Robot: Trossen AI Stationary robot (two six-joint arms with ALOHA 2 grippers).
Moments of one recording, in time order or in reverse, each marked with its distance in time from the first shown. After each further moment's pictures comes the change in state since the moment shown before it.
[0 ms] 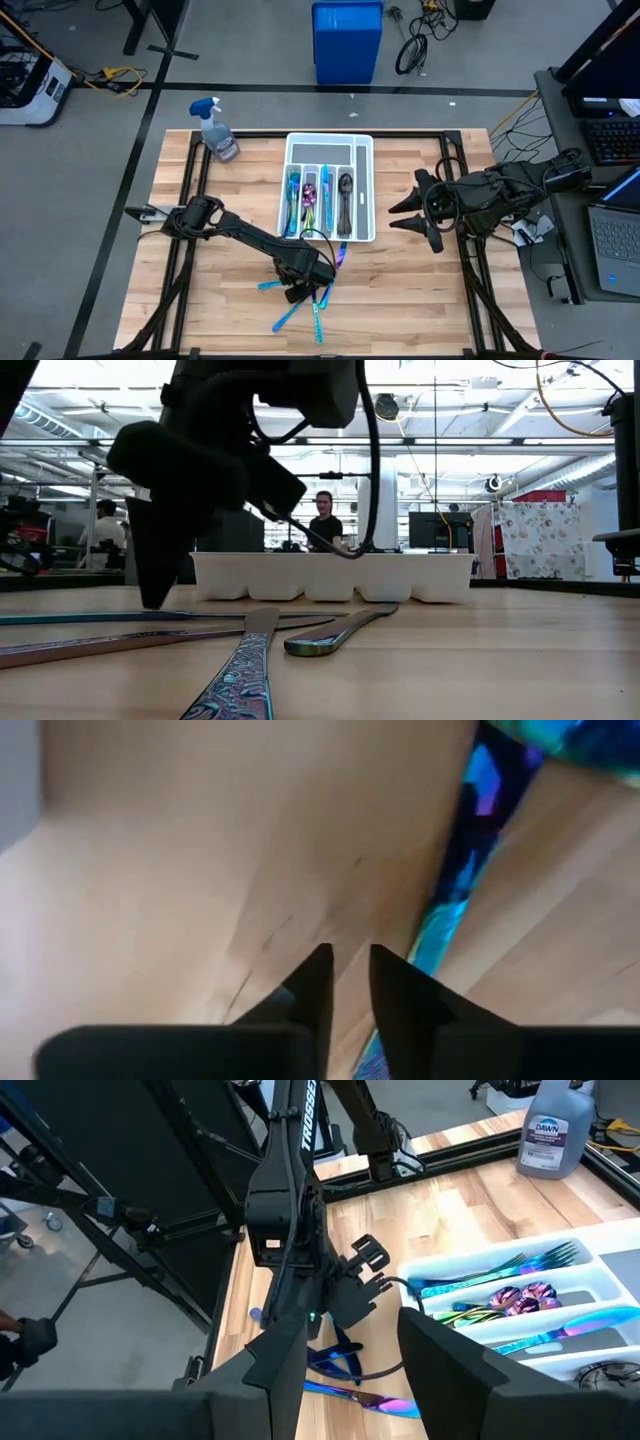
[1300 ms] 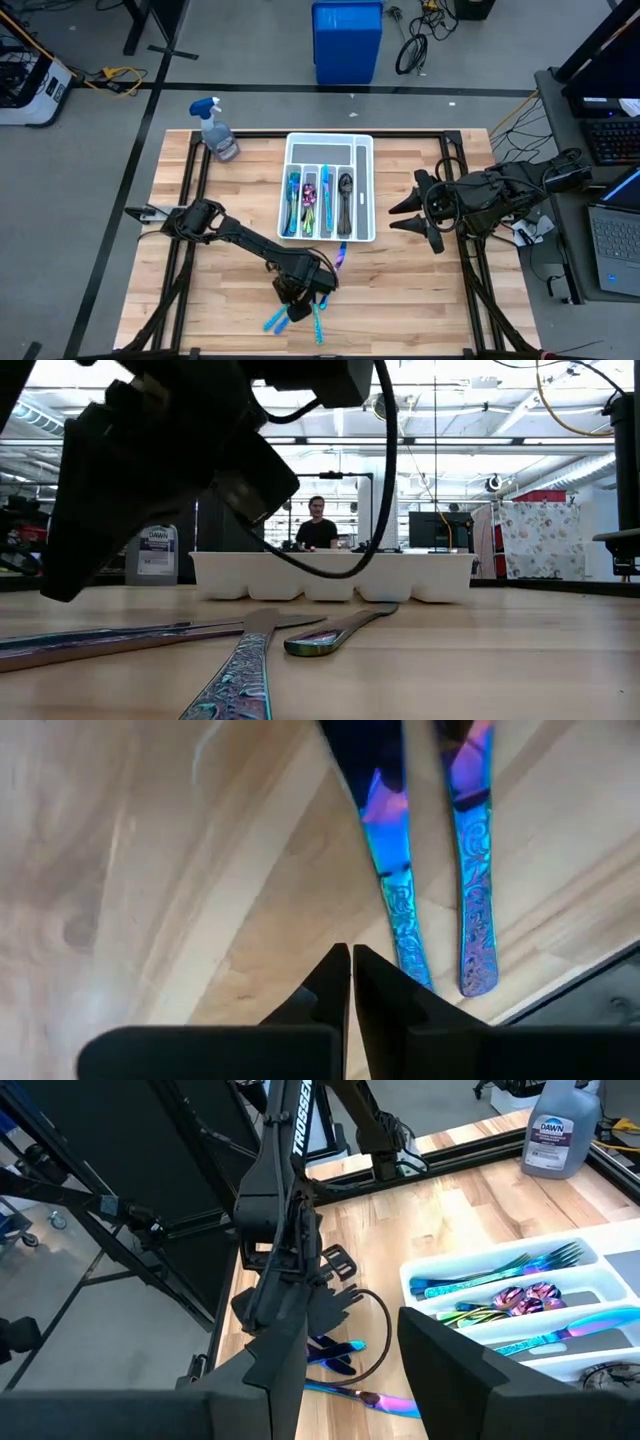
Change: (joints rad) left arm -0.037 0.023 0.044 0.046 0.366 -0.112; right arm 0.000 0.000 0.000 0.001 -0.009 -0.003
